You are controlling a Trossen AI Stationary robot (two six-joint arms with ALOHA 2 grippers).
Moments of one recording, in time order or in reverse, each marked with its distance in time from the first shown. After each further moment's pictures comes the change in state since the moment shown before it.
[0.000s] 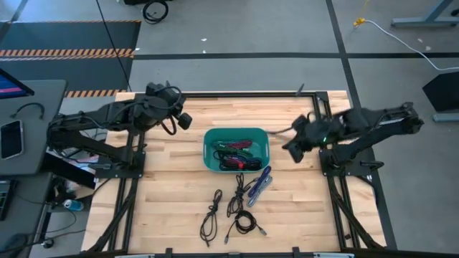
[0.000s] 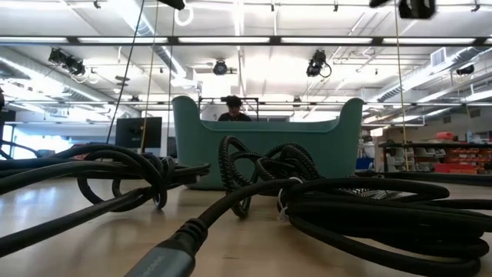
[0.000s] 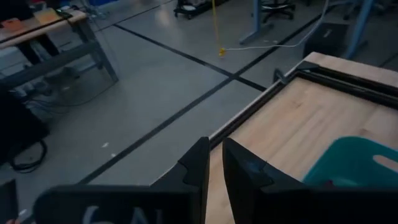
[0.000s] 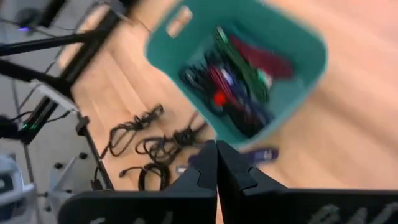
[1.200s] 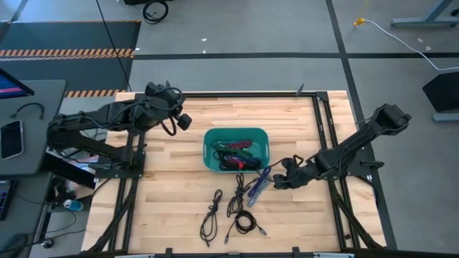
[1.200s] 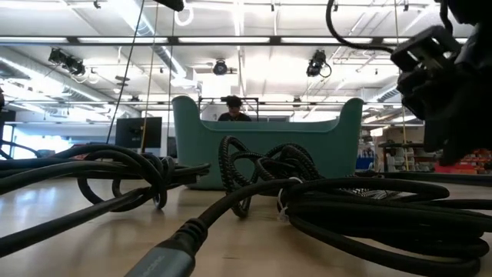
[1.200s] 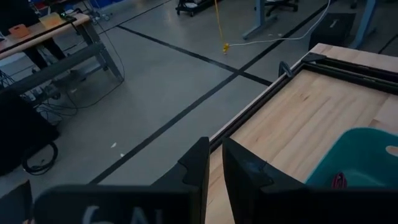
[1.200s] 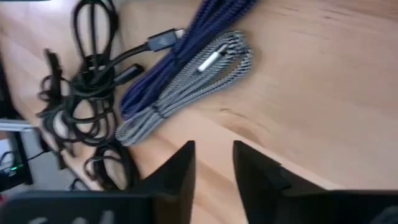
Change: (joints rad) left arm 0.000 0.001 0.000 -0.021 -0.012 0.026; right arm 0.246 0.214 -0.755 0.862 -0.052 0.783
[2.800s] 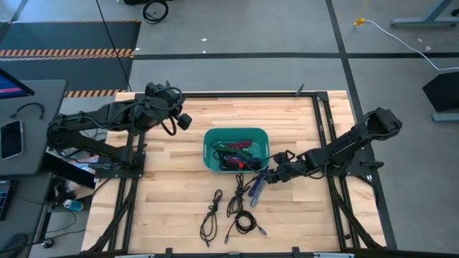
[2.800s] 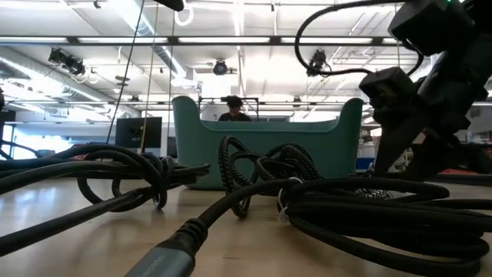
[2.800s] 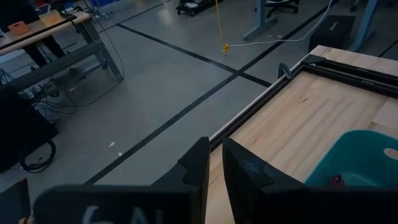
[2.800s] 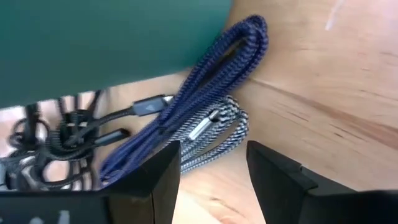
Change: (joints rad) left arm 0.000 0.000 0.000 0.001 0.000 -0.015; right arm -0.150 0.164 0.000 0.137 0.034 -0.207
